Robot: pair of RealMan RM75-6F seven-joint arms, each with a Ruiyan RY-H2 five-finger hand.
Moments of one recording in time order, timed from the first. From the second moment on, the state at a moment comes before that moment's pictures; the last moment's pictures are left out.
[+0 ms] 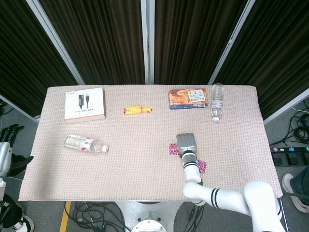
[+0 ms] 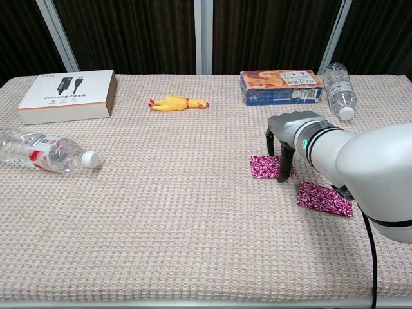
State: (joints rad) left arm -0.14 -1.05 -0.14 -1.68 1.31 1.41 0.01; right arm 0.95 -1.90 0.28 -1.27 -0.29 1.09 -1.08
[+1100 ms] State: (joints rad) left arm -0.14 -1.04 -0.14 -1.69 1.31 1.42 -0.01; right arm 0.73 -1.74 0.17 -1.78 -0.48 1.51 -0.93
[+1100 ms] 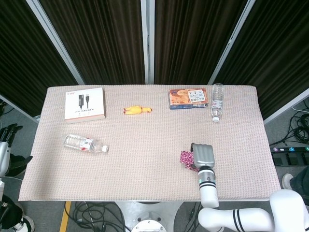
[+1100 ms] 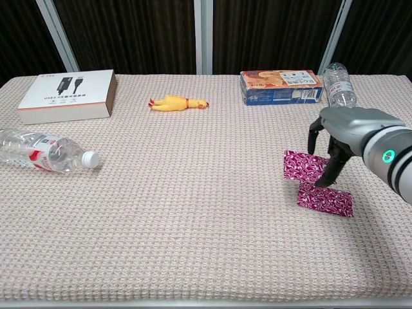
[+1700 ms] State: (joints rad) left arm -0.14 -1.04 -0.13 -1.69 1.32 1.41 -0.02; right arm 0.63 -1.76 0.12 -1.77 -0.52 1.58 -0.95
